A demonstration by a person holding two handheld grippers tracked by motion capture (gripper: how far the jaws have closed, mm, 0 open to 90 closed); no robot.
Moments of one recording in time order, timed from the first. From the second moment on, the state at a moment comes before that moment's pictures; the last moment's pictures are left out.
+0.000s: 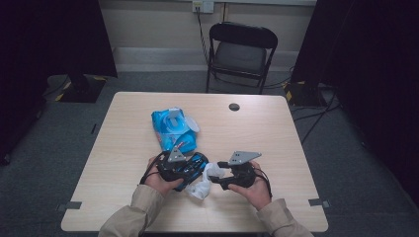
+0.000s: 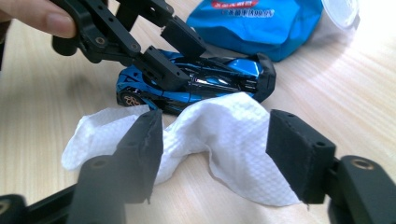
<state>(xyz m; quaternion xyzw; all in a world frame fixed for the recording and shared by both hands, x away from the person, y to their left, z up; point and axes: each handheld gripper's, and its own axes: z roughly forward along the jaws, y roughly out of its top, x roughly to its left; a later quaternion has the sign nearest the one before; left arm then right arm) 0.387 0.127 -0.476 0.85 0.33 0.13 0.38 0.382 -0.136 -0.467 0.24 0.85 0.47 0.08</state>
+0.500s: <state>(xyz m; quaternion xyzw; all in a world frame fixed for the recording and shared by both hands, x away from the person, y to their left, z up) 0.386 0.127 -0.476 0.85 0.33 0.13 0.38 0.385 -0.105 -0.494 0.23 0.86 0.44 0.07</state>
